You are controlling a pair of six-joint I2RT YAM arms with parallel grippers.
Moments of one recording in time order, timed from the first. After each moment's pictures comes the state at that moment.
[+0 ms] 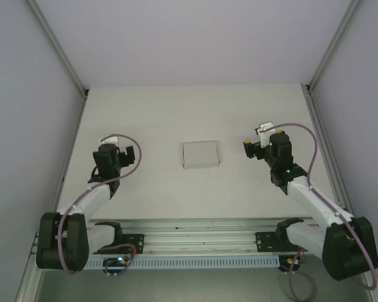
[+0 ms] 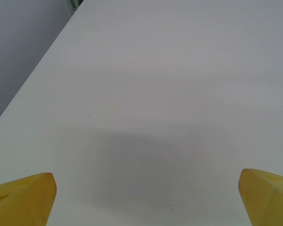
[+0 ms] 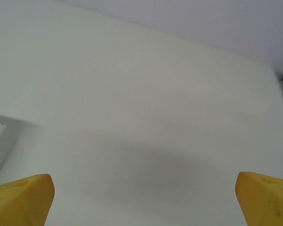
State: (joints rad) left arm -0.13 1.17 0.40 0.27 -0.25 -0.10; right arm 0.18 1.09 0.51 0.12 0.14 -0.15
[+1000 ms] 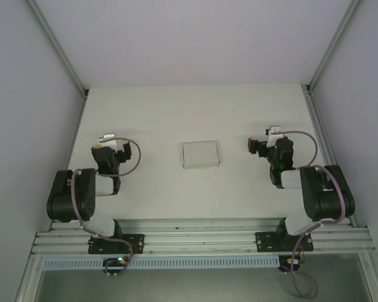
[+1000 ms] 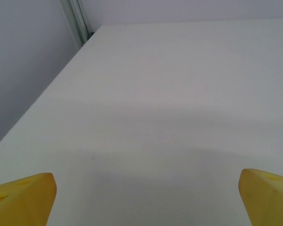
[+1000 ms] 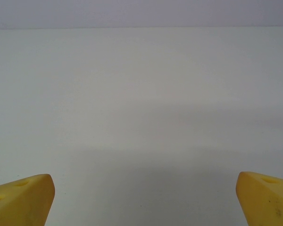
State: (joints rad) left arm -0.02 1.57 0.35 0.92 -0.16 0.00; right arm -0.01 1.55 0.40 0.81 -0.03 0.01
